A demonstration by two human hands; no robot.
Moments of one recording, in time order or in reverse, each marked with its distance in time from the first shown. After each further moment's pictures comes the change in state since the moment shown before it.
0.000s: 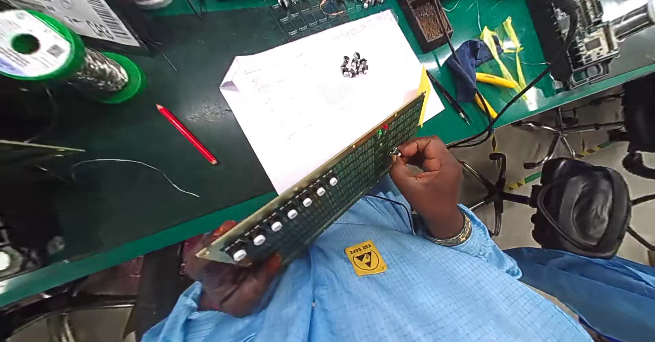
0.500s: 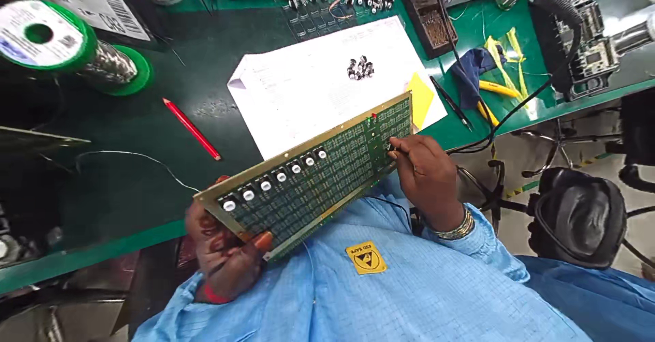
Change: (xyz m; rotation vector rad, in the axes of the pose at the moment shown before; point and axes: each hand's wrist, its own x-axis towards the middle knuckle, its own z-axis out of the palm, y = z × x) left_hand 0.021 -0.005 -0.005 -0.196 0.021 -0.156; right_hand 0.014 0.017 -0.003 -0.326 -0.094 -0.360
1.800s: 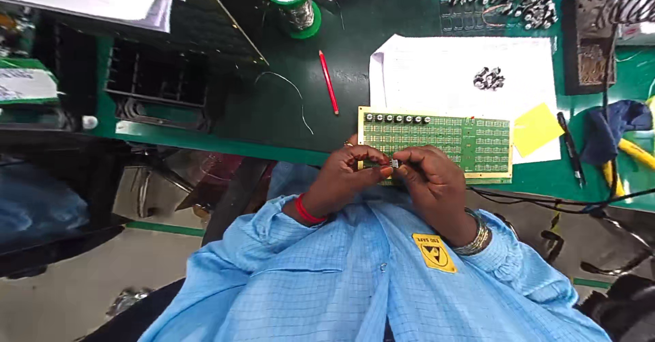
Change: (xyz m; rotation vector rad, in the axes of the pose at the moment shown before) left_hand 0.008 -0.006 0.002 -0.042 0.200 -0.443; right_hand 0.017 -0.072 0.071 0.830 -0.360 -0.006
